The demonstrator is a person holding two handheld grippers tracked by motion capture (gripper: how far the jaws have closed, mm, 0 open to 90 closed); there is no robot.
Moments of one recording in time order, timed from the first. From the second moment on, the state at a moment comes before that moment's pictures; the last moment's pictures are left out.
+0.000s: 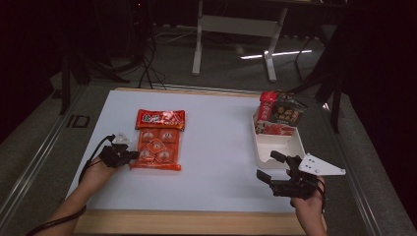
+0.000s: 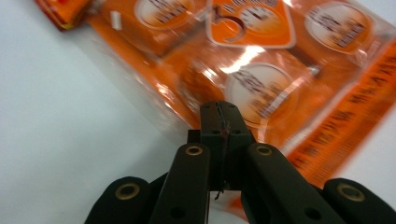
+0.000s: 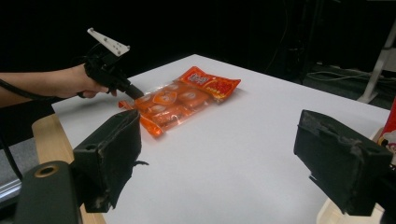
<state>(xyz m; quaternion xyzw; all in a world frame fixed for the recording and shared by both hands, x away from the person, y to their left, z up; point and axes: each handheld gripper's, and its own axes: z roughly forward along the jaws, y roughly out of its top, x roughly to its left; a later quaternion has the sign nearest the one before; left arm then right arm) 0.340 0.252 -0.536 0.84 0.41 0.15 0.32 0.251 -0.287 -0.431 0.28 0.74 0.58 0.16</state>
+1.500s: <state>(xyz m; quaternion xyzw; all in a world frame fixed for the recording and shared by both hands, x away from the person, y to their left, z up) 0.421 0.194 -0.543 0.83 0.42 0.14 0.34 0.252 -0.287 -0.433 0.29 0.75 0.58 0.16</state>
